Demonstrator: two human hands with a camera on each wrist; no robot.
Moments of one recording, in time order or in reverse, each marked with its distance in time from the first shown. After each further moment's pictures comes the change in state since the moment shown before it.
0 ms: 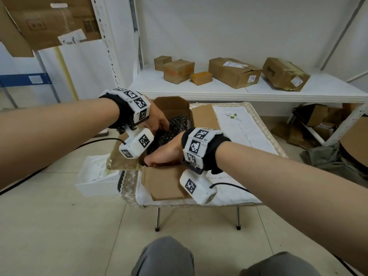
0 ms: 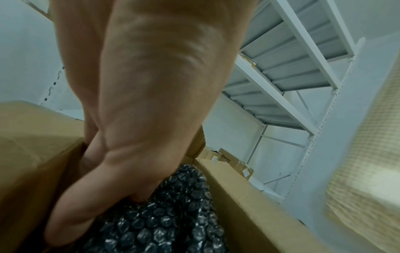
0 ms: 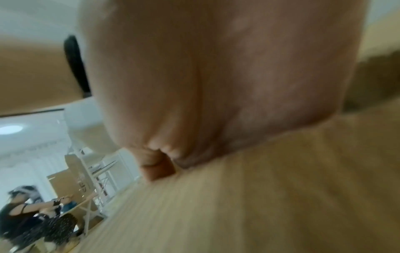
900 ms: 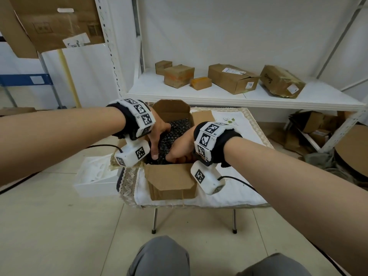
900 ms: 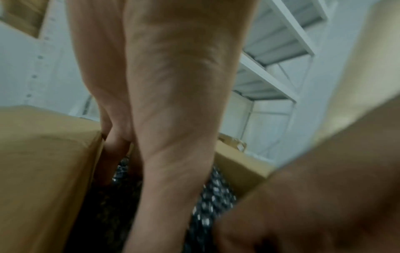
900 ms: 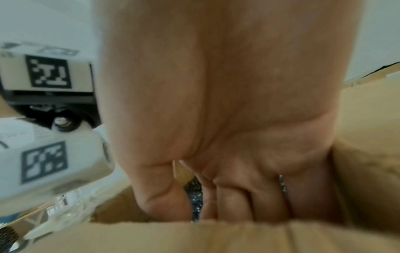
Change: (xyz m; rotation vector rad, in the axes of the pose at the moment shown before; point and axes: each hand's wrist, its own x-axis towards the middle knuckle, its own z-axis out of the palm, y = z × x) left_hand -0.023 0.028 0.012 0.058 0.014 -0.134; right_hand -0.014 0.026 -0.029 -0.315 0.115 0.094
